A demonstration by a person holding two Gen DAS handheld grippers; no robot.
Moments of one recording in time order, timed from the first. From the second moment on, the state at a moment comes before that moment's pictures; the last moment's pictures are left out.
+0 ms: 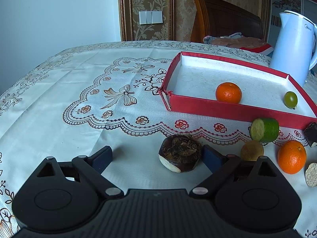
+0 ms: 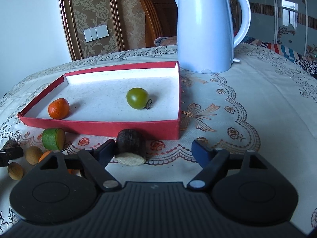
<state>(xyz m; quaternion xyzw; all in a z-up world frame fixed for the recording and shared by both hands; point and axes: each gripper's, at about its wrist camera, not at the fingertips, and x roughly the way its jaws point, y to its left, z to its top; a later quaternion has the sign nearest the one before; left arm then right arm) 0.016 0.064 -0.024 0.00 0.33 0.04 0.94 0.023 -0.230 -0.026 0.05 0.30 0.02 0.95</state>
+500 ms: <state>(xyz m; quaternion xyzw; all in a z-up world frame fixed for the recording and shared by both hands) 0.016 0.064 -0.024 0.00 0.33 0.04 0.94 0.025 -0.217 -0.026 0.02 0.31 0.02 0.95</state>
